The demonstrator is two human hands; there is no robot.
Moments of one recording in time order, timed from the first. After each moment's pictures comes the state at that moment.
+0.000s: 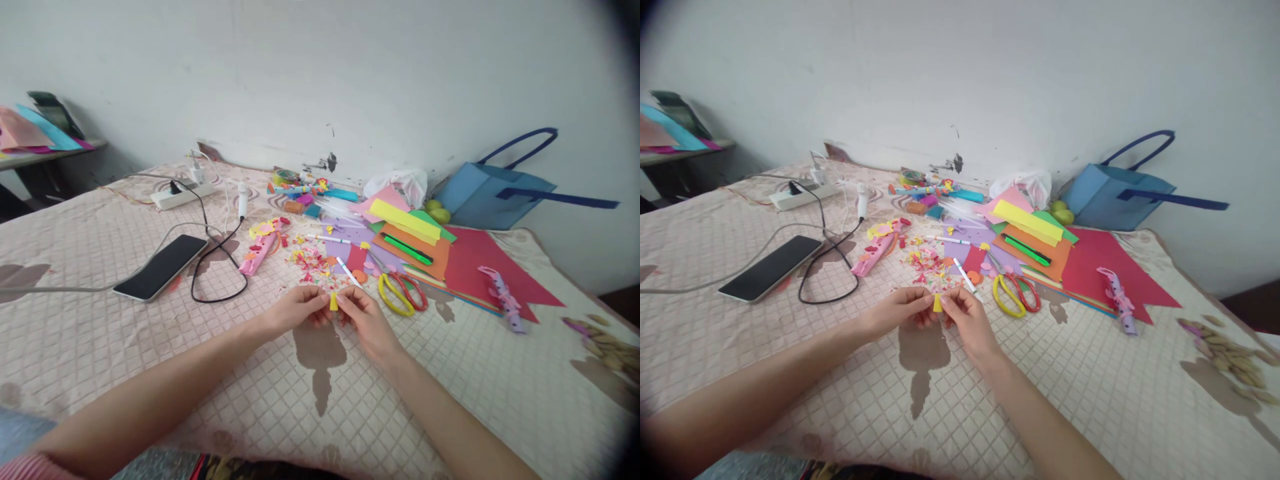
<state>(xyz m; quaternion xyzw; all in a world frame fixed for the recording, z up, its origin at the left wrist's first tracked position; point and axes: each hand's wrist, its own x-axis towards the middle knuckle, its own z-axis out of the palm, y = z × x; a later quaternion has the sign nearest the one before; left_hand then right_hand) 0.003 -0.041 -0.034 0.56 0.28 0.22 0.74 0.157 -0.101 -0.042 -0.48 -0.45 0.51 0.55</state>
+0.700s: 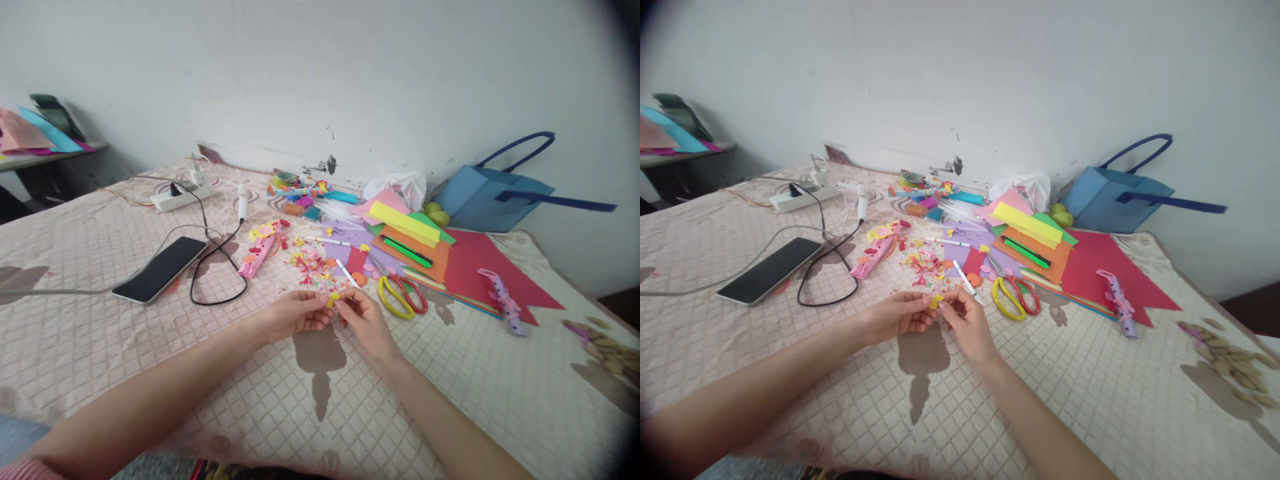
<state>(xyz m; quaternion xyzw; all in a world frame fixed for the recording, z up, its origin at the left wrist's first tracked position) 0.001 -0.037 -0.040 0.35 0.29 0.19 0.87 0.159 -0.100 -0.044 -0.53 -0.51 0.42 0.53</state>
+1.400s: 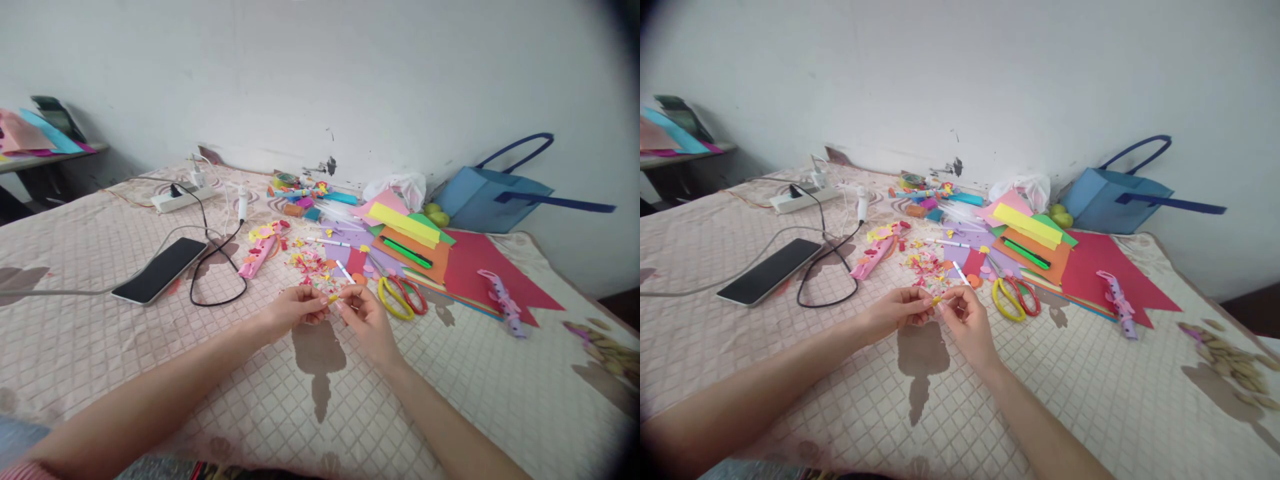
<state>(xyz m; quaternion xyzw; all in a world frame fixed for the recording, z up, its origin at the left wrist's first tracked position) 0.002 -0.035 -0.039 0.47 0.29 0.25 0.80 0.160 -0.103 -0.039 -0.53 -0.55 0.35 0.55</state>
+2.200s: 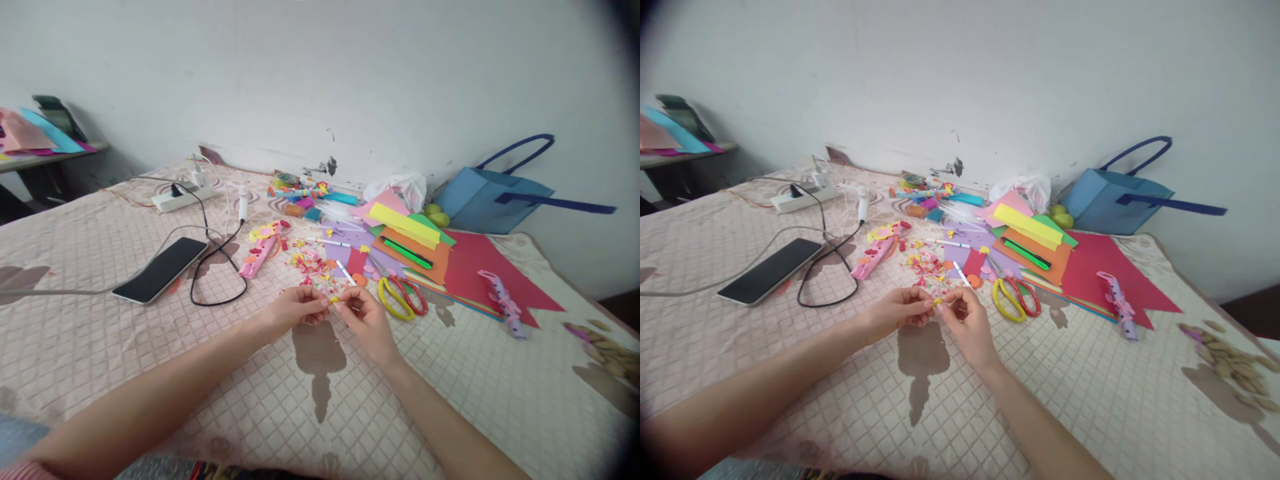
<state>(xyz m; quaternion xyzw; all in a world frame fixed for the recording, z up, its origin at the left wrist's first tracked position) 0.001 -0.036 -0.038 0.48 0.31 0.24 0.79 0.162 -0.102 -0.043 -0.55 -0.55 0.33 0.53</state>
